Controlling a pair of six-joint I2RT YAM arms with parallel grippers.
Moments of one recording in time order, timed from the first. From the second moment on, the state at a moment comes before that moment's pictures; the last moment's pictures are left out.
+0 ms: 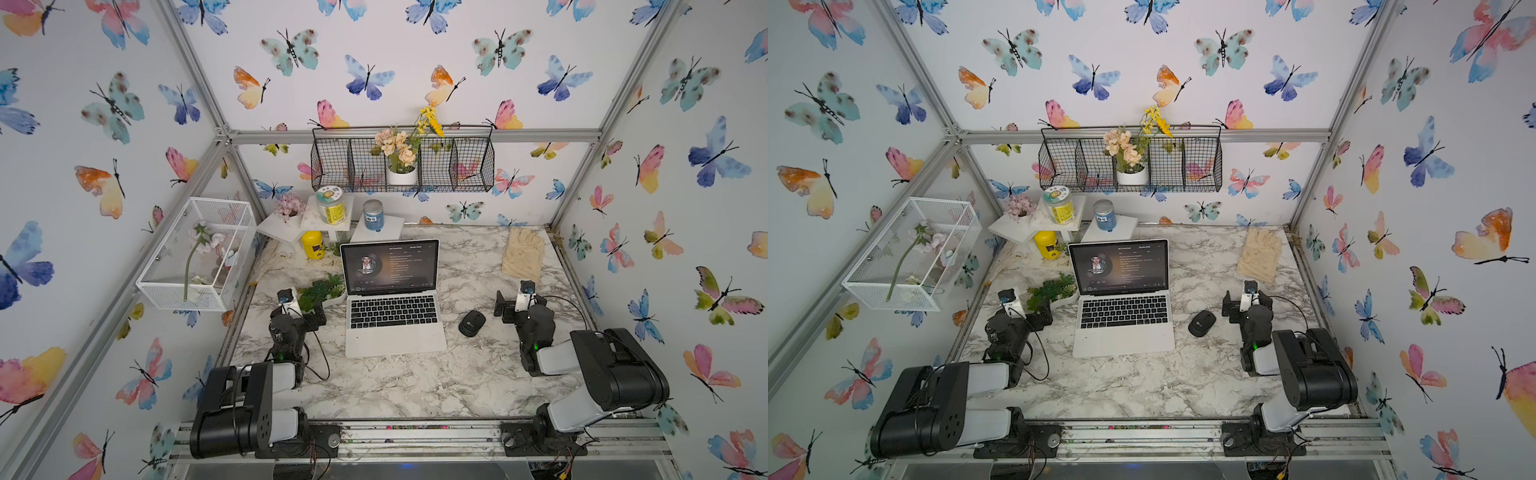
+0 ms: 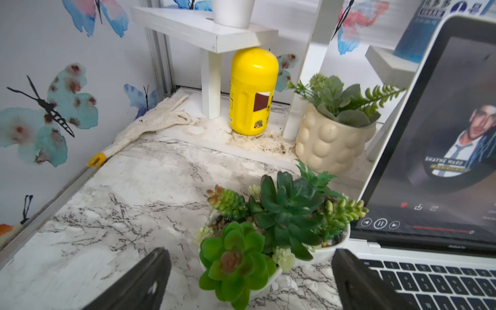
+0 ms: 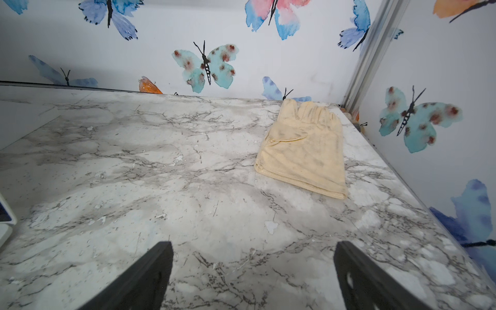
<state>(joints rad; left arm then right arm) 0.05 1.38 0.17 0.97 0.05 -0.12 0.10 1.57 0.25 1.10 0.12 -0.05</state>
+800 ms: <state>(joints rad) 0.01 1.41 0.20 0.98 0.03 -0.07 0.10 1.57 0.26 1.08 0.10 -0.04</state>
